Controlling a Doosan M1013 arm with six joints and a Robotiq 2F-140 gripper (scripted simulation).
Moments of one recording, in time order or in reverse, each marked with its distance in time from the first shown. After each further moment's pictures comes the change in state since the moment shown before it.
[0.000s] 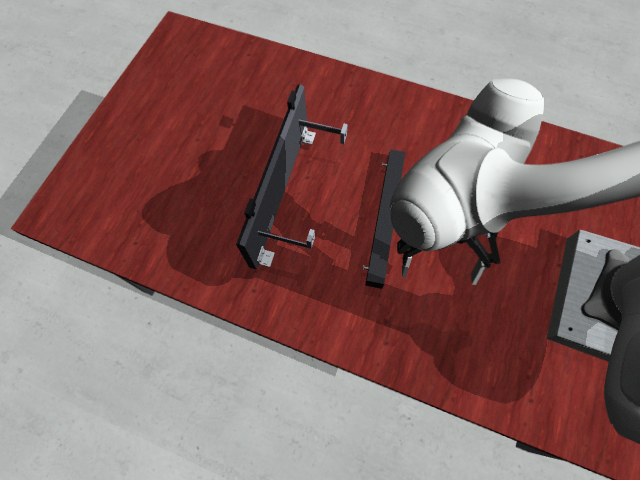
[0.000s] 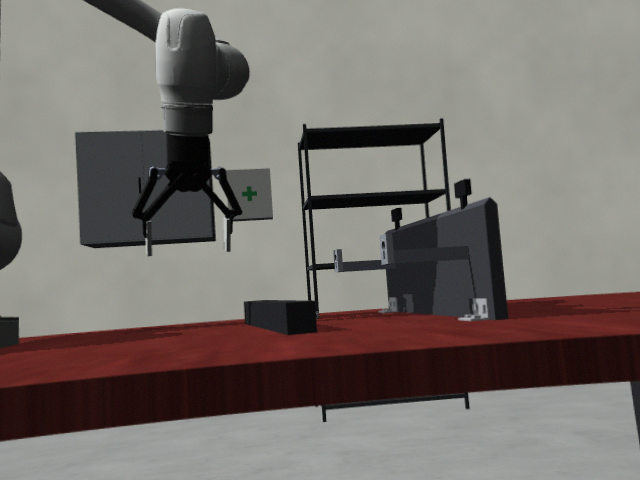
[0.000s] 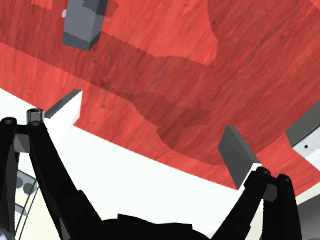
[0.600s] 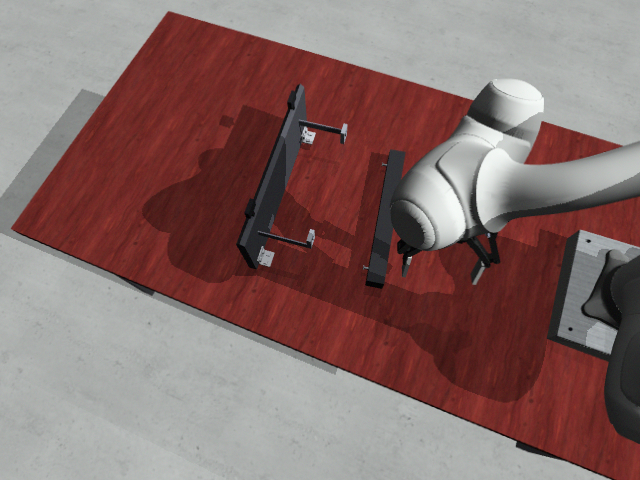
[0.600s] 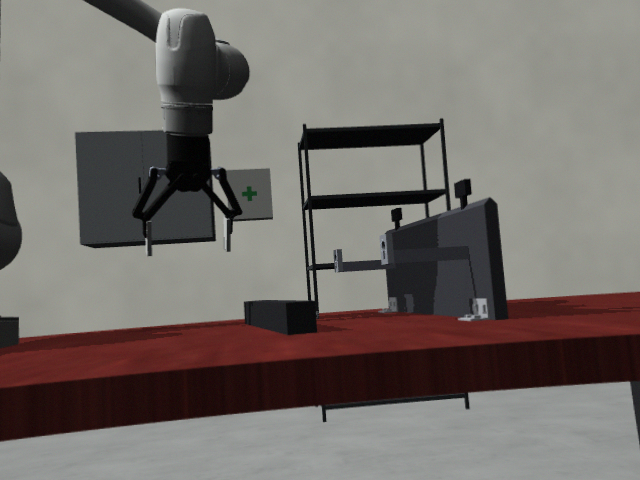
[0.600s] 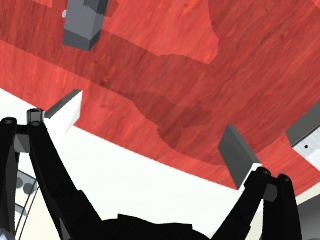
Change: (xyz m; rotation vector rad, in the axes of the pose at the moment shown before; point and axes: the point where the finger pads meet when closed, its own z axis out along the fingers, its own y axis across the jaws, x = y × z) arm 0.000 0.000 0.000 0.000 0.000 0.000
